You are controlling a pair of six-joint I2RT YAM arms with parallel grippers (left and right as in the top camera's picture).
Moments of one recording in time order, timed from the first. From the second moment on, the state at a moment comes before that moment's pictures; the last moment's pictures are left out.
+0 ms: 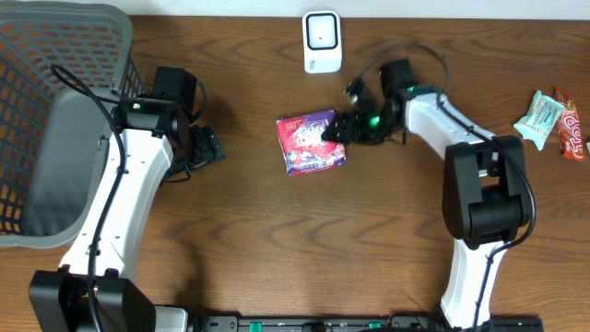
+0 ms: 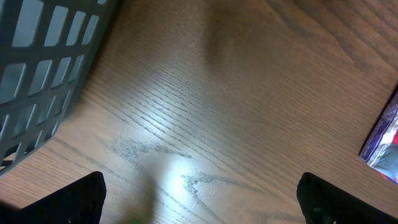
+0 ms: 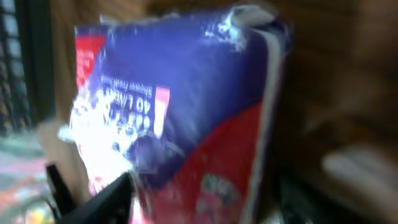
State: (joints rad) left arm -0.11 1.56 1.34 -1.21 -0.11 -0.57; right arm 0.21 2.16 1.45 -0.61 -0.77 0.07
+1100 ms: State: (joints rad) left arm -0.11 1.56 1.34 -1.21 -0.11 -0.57; right arm 0.24 2.16 1.69 0.04 -0.38 0.78
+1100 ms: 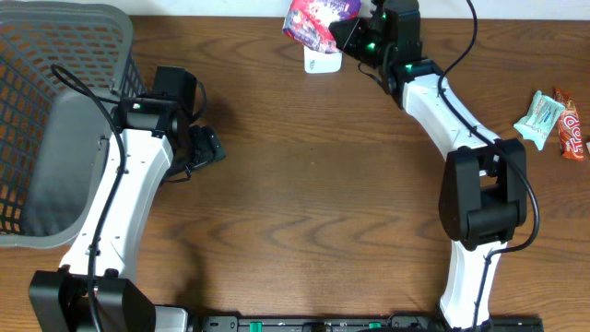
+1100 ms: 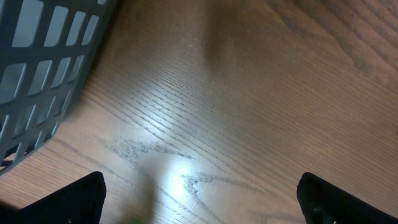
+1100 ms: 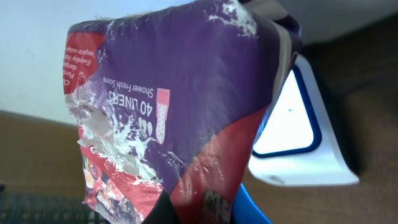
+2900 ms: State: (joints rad) left arm -0.11 1.56 1.34 -1.21 -0.11 -0.57; right arm -0.60 1.46 1.70 -1.01 -0.40 0.27
